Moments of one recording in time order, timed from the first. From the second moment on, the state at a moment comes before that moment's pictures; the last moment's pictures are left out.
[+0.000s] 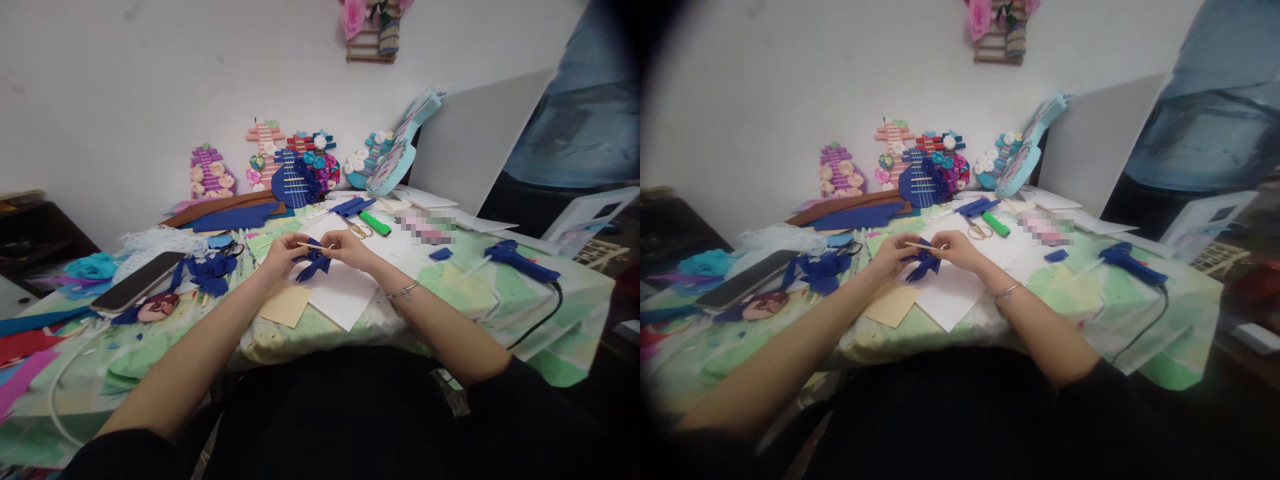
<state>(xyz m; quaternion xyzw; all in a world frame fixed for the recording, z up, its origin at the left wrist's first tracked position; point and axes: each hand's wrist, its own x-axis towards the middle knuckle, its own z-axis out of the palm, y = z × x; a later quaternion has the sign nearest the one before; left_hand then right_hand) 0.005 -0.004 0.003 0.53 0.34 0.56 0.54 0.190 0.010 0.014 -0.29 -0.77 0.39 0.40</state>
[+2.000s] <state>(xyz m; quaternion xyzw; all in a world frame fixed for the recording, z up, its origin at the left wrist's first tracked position) -0.004 0.014 -0.005 0.60 0.37 0.55 0.44 0.190 0.025 -0.002 -0.37 -0.78 0.24 0.45</state>
